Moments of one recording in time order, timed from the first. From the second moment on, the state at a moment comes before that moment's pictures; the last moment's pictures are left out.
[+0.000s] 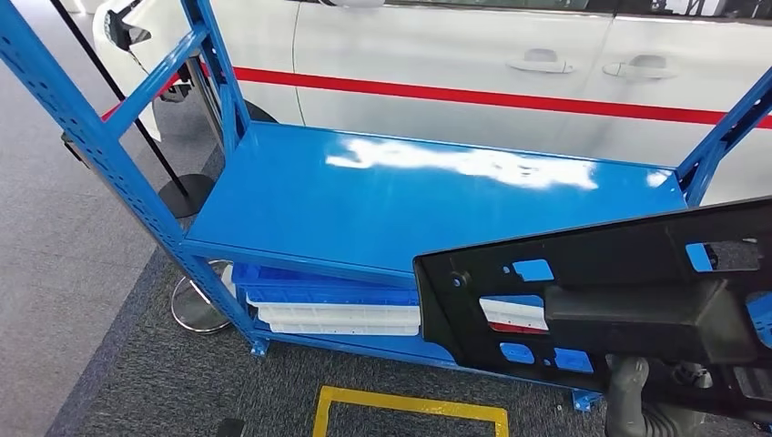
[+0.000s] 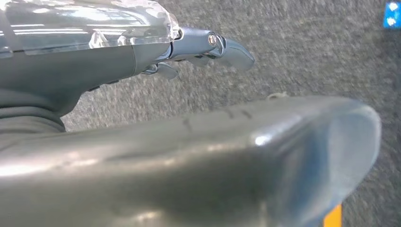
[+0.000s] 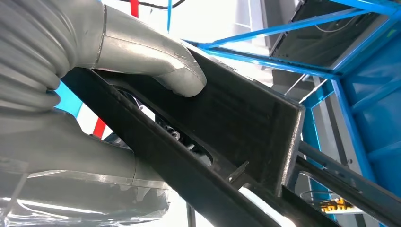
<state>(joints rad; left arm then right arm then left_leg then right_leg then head) -0.06 -0.15 1.06 -0.19 -1.02 0.08 -0.37 0.12 0.02 0.14 -2.06 -0.15 0.09 -0.69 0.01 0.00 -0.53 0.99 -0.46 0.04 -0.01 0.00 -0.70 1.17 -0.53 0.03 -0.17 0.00</state>
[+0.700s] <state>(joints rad) -0.06 -0.16 1.09 -0.19 -1.01 0.07 -0.37 0.15 0.08 -0.05 -2.06 -0.26 0.18 -0.69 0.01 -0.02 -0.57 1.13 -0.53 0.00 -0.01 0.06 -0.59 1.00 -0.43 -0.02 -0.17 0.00</state>
